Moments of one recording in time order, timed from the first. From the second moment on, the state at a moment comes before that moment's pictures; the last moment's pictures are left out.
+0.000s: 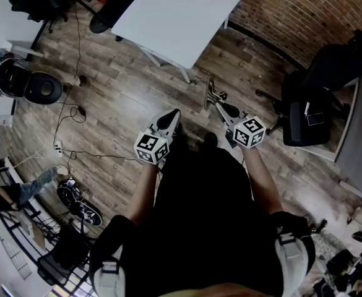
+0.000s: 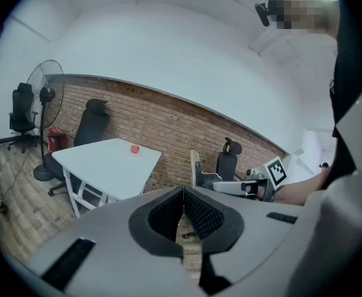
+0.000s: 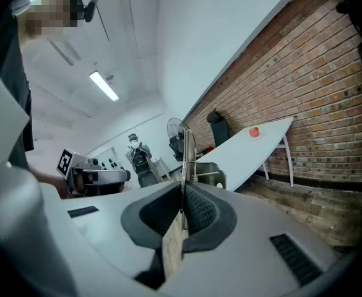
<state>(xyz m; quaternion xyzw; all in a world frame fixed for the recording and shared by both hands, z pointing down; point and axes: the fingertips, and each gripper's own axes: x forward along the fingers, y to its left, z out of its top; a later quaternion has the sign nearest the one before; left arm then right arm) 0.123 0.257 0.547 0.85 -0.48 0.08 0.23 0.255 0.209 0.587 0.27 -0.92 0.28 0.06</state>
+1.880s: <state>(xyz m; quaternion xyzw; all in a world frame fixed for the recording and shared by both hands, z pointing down) -0.073 0.210 0.563 0.88 -0.42 0.05 0.24 0.082 0.189 0.595 0.35 -0.90 0.25 0.10</state>
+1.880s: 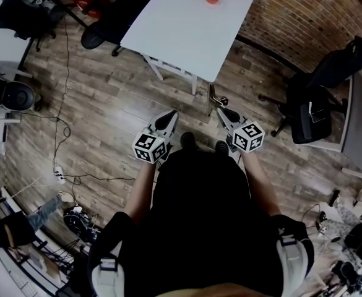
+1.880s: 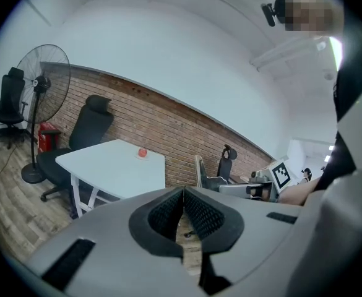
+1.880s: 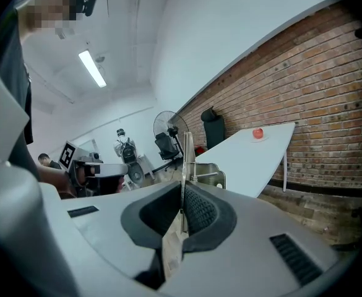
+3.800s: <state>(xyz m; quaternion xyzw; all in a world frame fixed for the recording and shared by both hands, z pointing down) -0.101 0.125 0.573 0.87 -0.42 0.07 0.25 0.053 0.095 0.613 0.35 -0.89 0.27 0.10</state>
